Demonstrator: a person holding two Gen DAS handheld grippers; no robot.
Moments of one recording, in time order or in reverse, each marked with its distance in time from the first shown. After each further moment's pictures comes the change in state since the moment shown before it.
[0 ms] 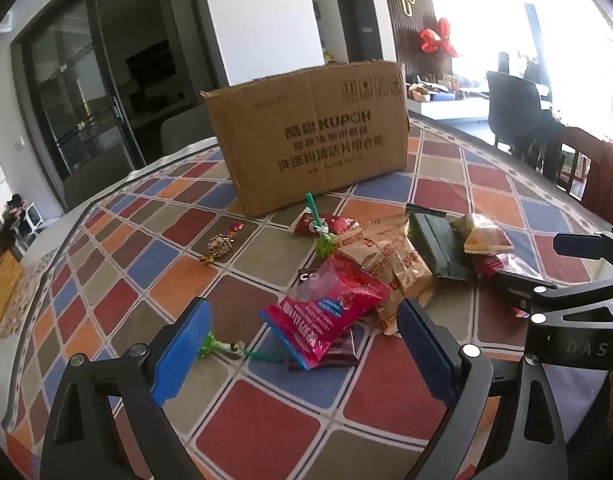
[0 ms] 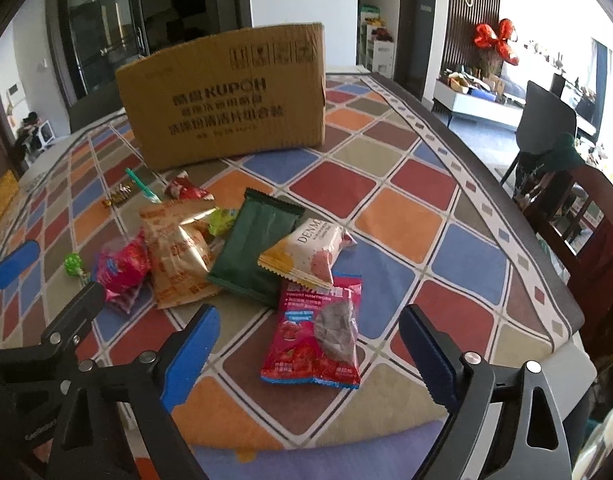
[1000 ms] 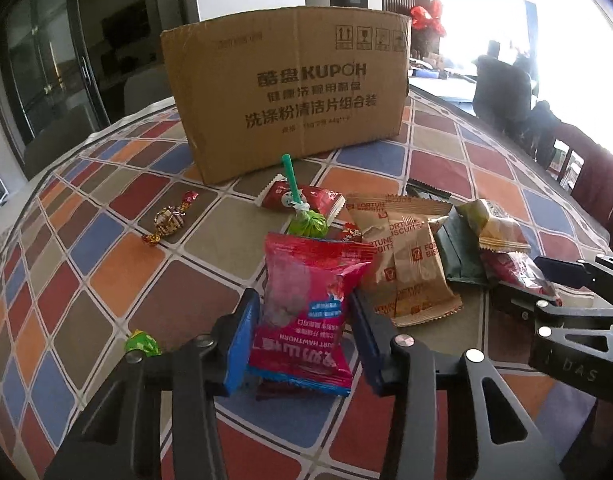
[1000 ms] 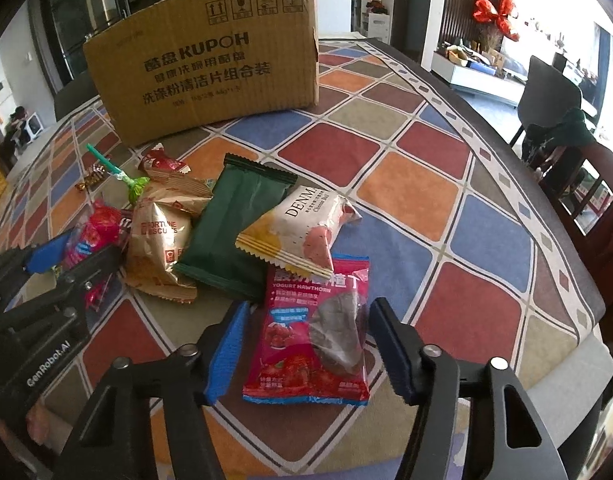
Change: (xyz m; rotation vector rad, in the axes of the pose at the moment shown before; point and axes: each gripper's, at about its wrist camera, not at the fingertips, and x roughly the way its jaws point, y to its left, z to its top) left arm 0.051 0.005 0.007 -0.039 0.130 -0.130; right arm 0.034 -0.003 0.000 0.024 0.097 -0.008
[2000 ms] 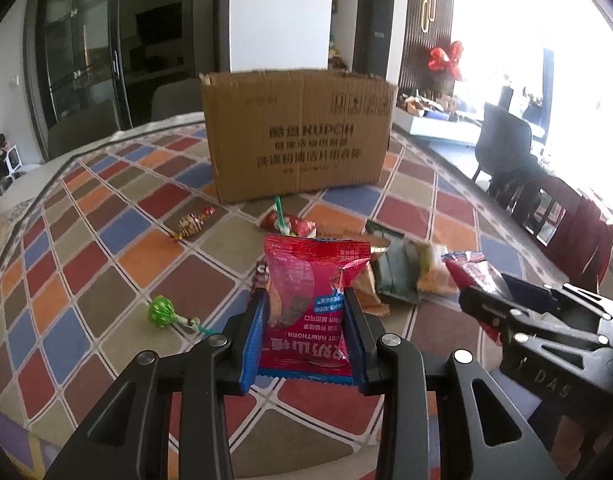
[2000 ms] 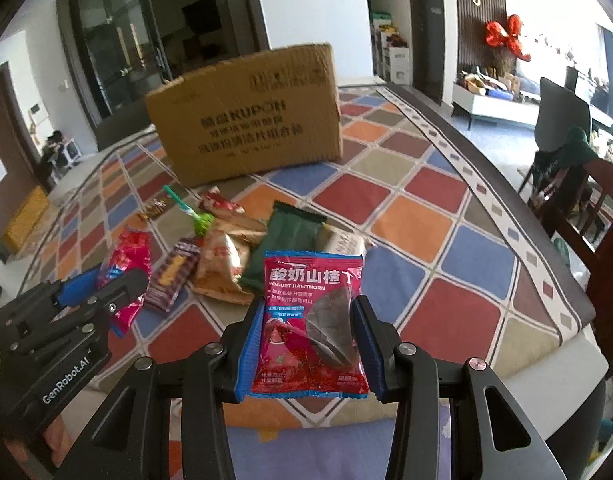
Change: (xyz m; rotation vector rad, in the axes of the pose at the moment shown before) left arm -0.077 -0.017 -0.003 -0.145 -0.104 -0.008; right arm -0.063 -0.006 -0.010 -0.007 -0.160 0.136
